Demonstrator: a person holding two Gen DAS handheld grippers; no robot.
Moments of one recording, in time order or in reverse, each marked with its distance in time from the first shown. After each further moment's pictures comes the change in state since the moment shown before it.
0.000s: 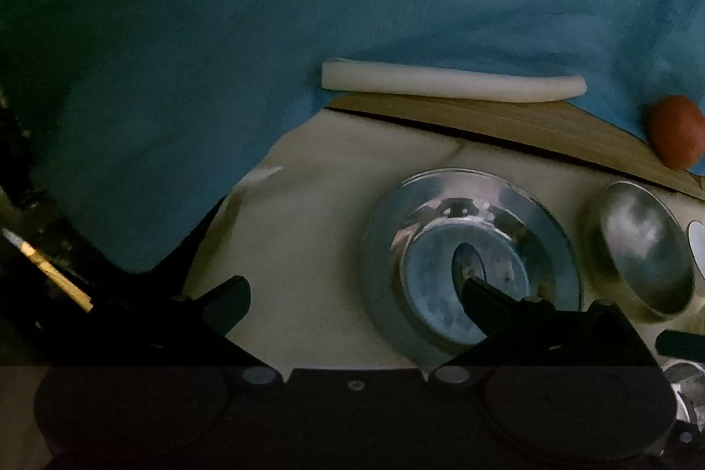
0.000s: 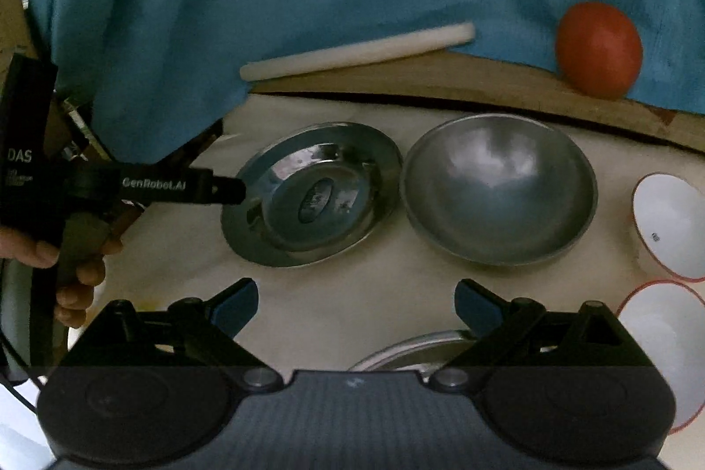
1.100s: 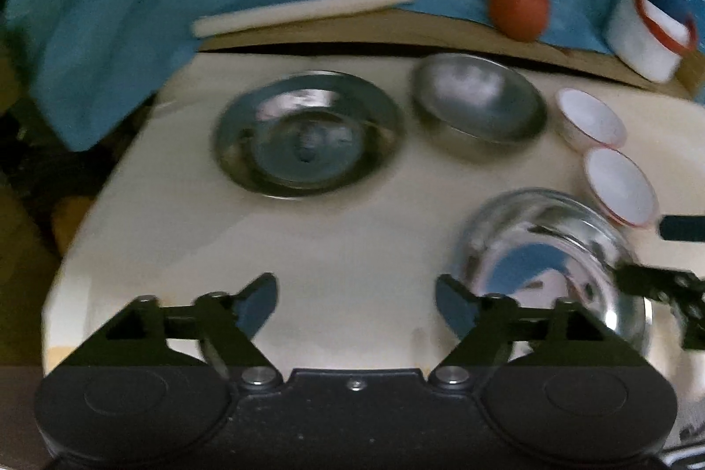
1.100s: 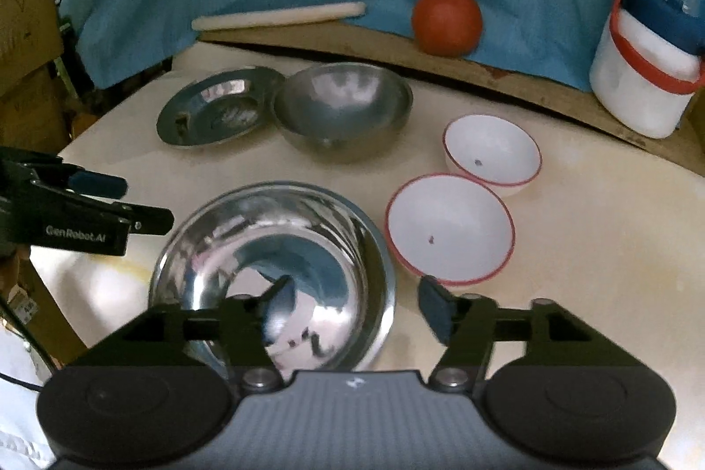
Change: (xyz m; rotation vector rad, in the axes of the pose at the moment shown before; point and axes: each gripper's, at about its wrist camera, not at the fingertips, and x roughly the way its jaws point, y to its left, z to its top) left arm -0.073 -0.093 -0.092 0.131 0.043 -0.027; right arm -0.102 -0.050 -0.064 -0.143 0.023 -0.190
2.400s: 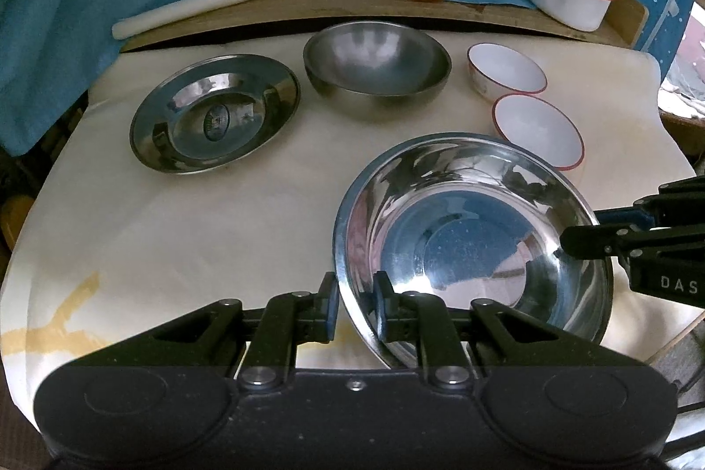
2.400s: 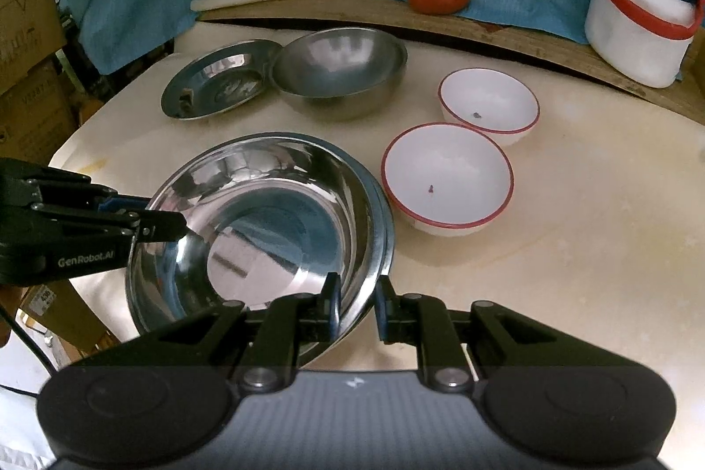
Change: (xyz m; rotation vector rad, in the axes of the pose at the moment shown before) left arm -0.004 -0.054 -0.024 0.113 0.042 -0.114; right arm 0.001 -0.018 -0.018 0.029 0.077 0.047
